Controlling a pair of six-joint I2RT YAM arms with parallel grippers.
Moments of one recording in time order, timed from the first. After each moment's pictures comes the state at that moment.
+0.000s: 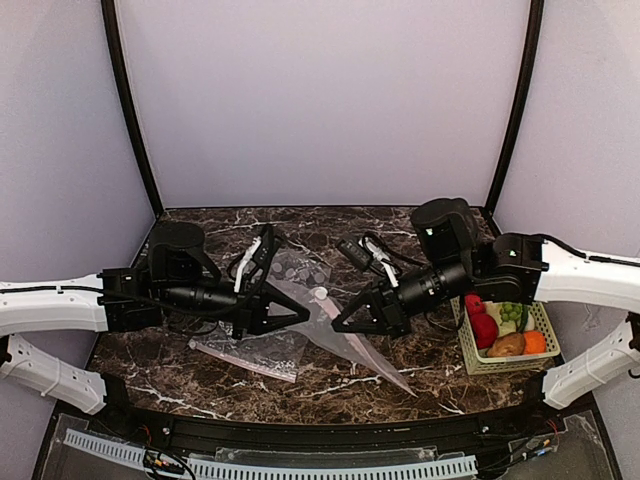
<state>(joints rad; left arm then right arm) -1.03 1.13 0.81 0.04 0.50 -0.41 1.10 1.26 1.09 -0.37 -0.54 0.33</state>
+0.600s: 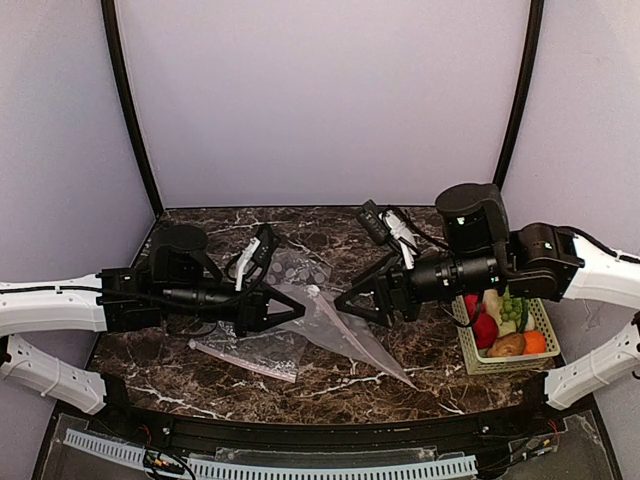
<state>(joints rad) -1.03 1.13 0.81 -0.03 0.37 -0.45 1.17 1.17 1.15 -0.46 -0.19 0.34</state>
